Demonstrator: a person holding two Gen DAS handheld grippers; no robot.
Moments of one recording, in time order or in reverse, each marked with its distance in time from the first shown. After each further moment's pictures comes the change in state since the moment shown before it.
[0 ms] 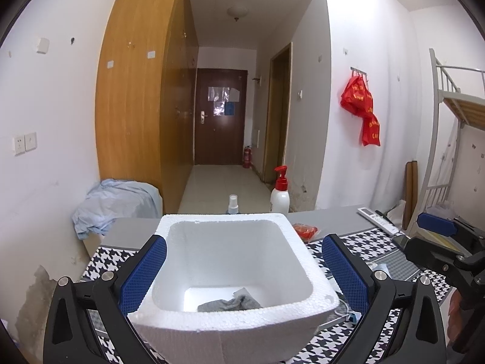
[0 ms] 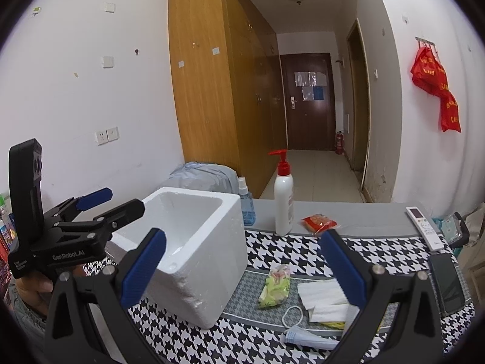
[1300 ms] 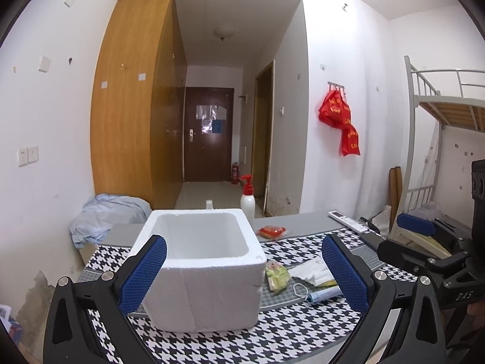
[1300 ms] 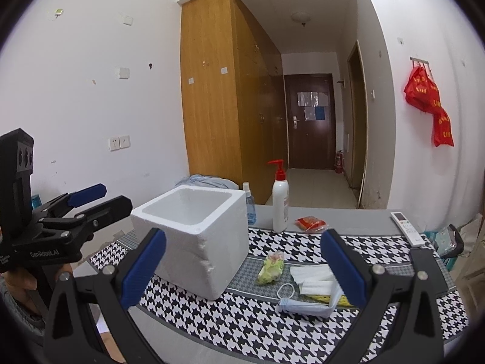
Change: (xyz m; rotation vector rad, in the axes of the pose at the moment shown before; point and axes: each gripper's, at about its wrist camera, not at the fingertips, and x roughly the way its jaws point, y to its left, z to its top) left arm -0.091 -0.045 -0.026 0.031 -0.084 -0.051; right arm -0.079 0.010 -0.041 -0.046 -0.097 -0.002
